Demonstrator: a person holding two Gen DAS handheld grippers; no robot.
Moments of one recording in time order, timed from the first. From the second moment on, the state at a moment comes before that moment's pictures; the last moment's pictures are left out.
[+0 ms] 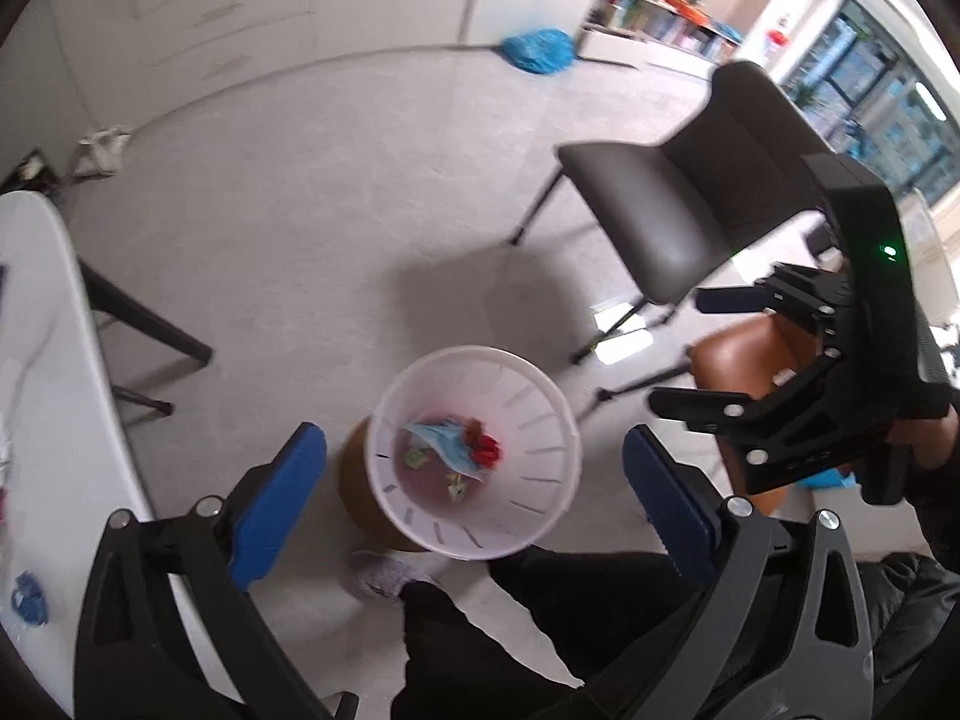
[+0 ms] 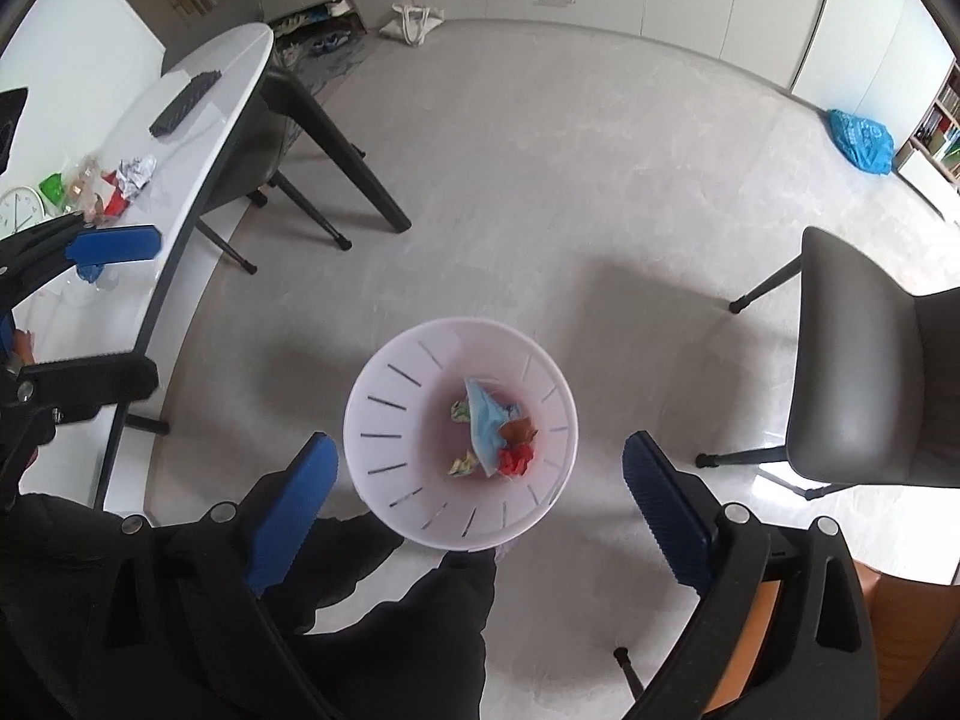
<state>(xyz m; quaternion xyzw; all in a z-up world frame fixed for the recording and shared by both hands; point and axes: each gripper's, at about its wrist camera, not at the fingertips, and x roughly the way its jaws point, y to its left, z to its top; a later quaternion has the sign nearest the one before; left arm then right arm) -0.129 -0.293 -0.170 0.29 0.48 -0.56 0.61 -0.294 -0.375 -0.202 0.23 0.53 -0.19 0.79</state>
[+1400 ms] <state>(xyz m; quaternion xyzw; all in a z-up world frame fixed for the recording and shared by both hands) 0.131 -0.038 -0.232 0.11 0.52 -0.16 0.83 0.012 -0.216 -0.144 0.13 0.50 -0.01 0.86</state>
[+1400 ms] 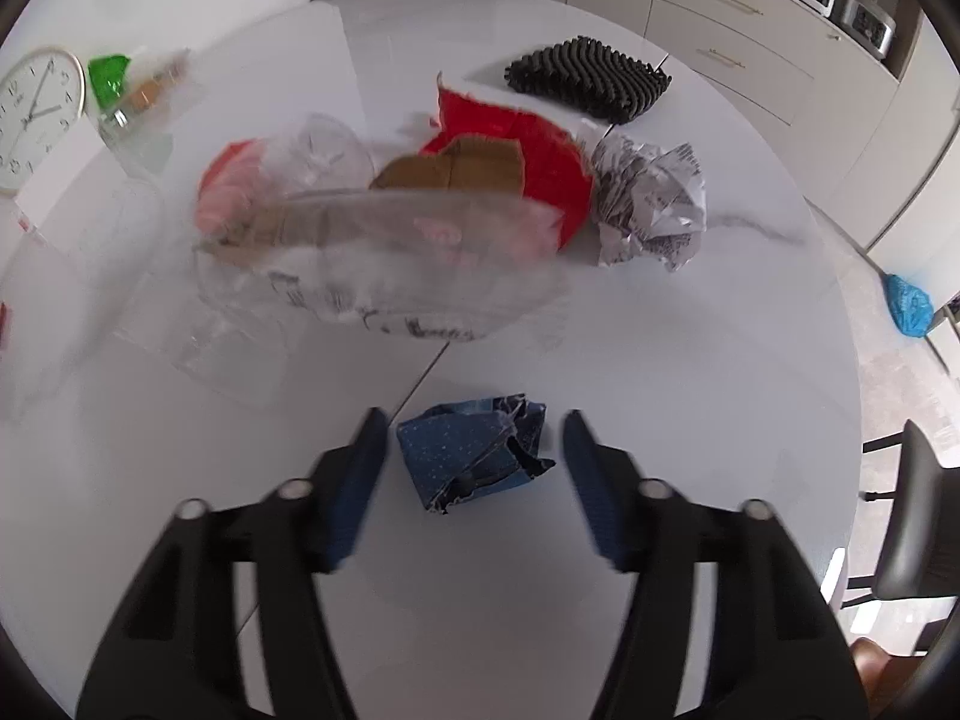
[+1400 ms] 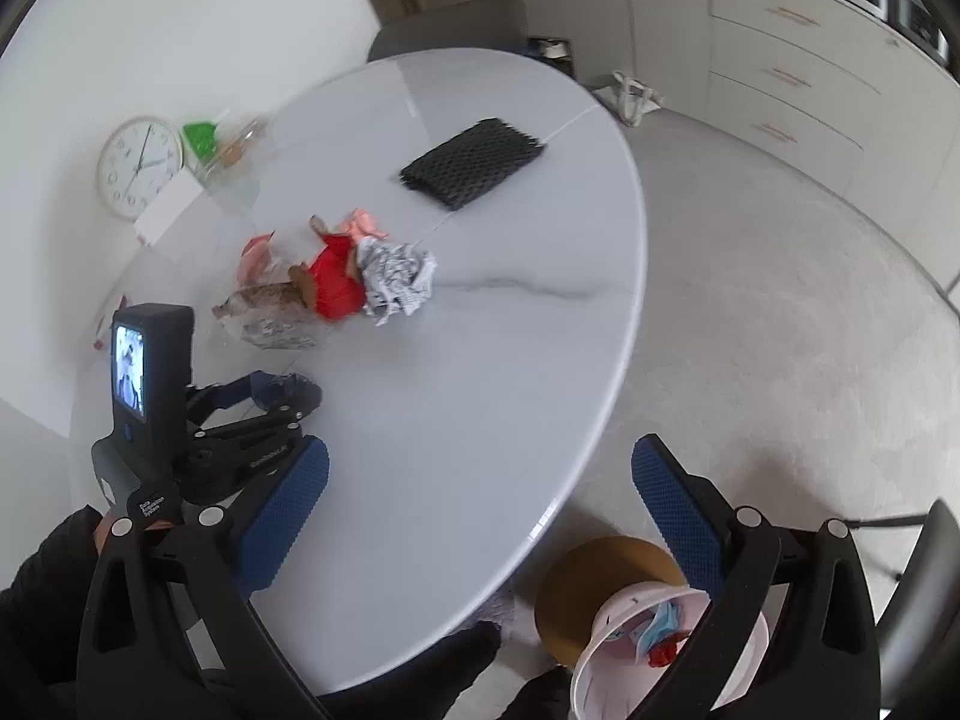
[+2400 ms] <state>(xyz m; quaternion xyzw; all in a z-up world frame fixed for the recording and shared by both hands) 0.102 0.021 -0.174 0.04 0.51 -0.21 0.83 0.173 -0.166 -0.221 0.02 0.56 0.07 0.83</state>
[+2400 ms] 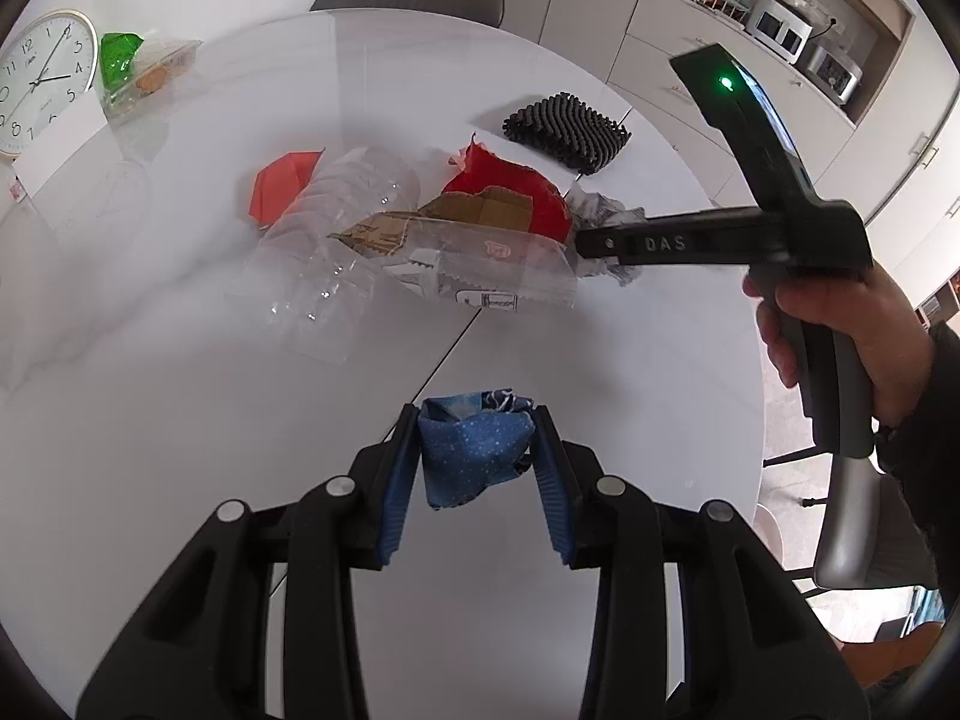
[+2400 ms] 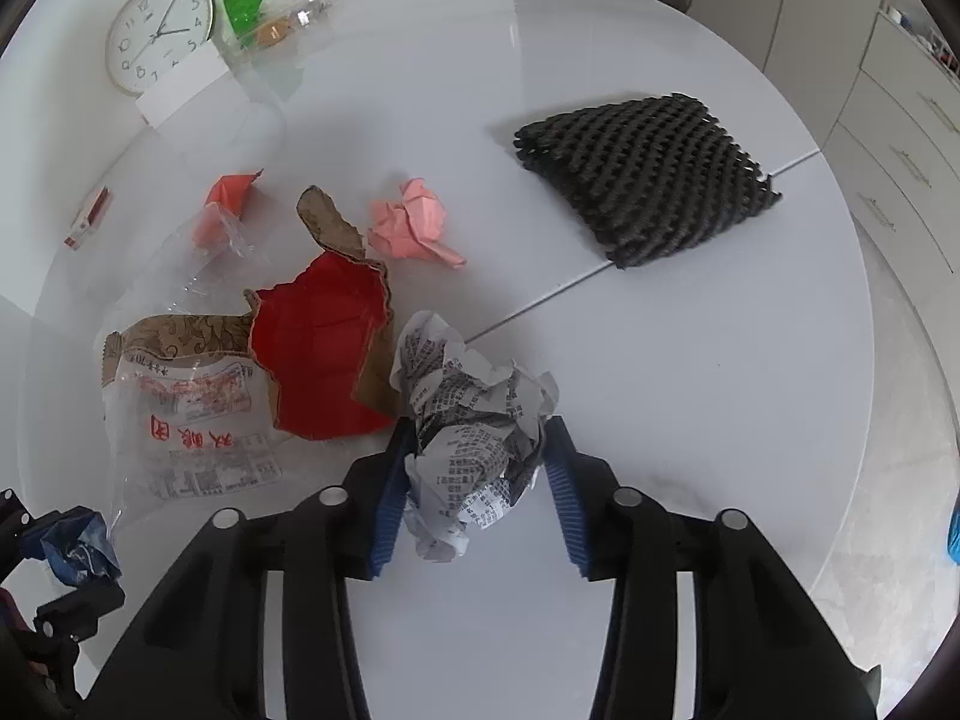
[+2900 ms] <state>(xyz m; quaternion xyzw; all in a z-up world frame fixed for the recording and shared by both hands) 0.064 -0.065 -0.143 0.11 0.48 -0.32 0.81 -0.002 -0.249 -0.163 0.13 0.52 -0.01 0.84</state>
